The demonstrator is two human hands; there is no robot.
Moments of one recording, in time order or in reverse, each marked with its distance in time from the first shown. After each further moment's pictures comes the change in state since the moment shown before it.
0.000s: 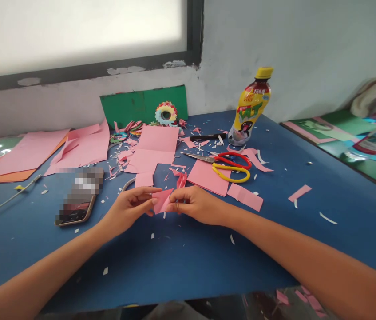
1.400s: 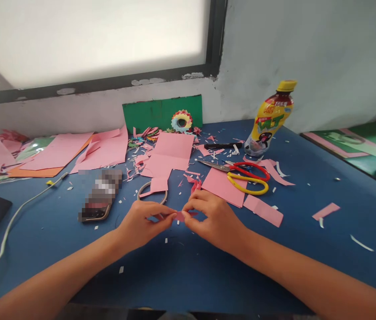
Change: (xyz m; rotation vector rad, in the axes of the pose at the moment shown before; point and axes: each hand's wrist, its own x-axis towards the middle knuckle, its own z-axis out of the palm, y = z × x) left_hand -0.017 0.007 0.004 0.485 0.087 0.300; right_hand -0.009 -0.009 0.021 -0.538 0.495 -0.322
